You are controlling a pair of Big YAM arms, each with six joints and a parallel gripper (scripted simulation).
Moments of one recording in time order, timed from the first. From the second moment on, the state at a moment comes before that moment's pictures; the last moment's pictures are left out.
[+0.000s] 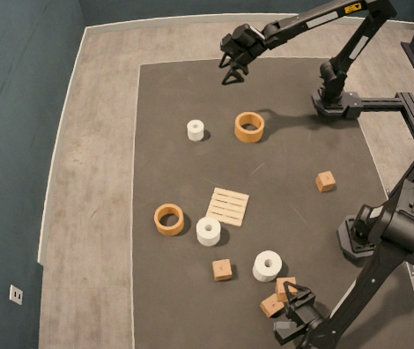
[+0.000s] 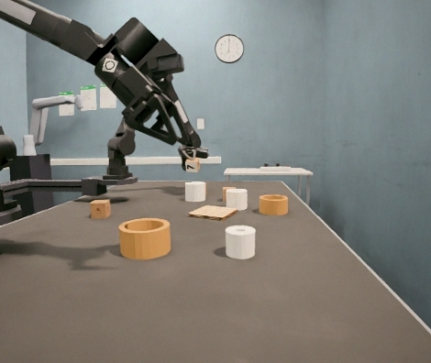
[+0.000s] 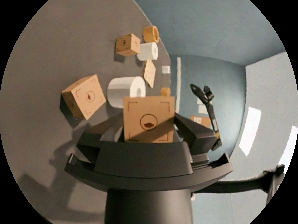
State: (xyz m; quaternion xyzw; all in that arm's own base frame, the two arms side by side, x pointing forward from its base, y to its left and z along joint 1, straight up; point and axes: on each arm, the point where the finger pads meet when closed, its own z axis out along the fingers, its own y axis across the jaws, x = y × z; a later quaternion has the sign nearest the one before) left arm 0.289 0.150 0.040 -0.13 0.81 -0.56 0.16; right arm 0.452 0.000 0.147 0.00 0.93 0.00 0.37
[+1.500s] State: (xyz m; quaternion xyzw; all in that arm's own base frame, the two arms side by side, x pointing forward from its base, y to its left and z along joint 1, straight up) left arm 0.286 0.146 0.042 -0.36 0.90 0.09 0.22; right arm 0.452 0.000 0.147 0.00 0.93 0.00 0.37
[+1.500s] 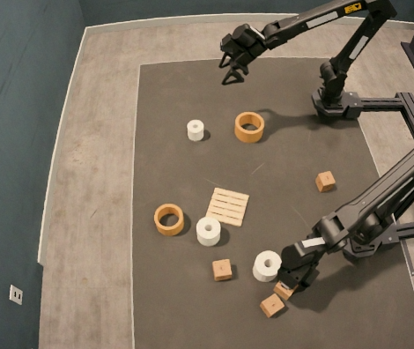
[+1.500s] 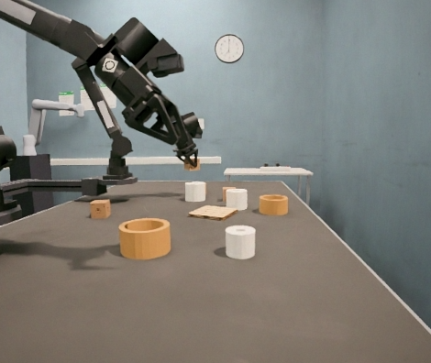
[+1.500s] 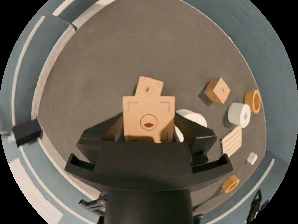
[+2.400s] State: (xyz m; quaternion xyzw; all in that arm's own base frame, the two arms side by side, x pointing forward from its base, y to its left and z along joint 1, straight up) left arm 0.272 0.265 -0.021 -0.37 0.90 0.09 0.23; right arm 0.452 0.000 0.147 0.00 0.93 0.00 0.37
